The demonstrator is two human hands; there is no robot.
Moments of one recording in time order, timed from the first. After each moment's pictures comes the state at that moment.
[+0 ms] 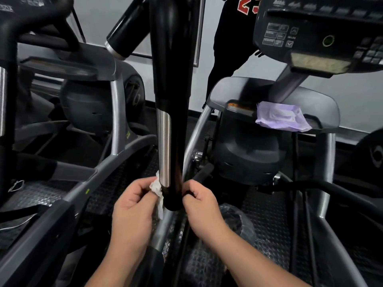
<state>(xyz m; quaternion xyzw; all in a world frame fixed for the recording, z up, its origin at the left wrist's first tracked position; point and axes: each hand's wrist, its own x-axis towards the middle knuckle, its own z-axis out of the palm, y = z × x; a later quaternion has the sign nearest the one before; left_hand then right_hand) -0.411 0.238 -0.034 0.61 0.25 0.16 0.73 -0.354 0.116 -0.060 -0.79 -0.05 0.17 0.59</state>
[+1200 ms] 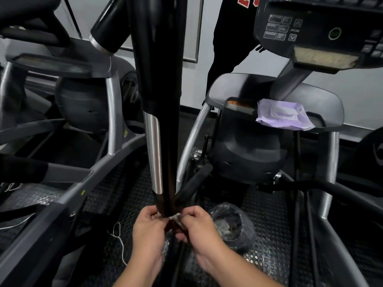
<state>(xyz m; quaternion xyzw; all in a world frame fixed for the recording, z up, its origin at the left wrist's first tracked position) -0.399 0.210 -0.096 0.54 0.41 0.06 0.73 -0.364 0.110 -0.114 -0.64 0.19 0.31 0.68</state>
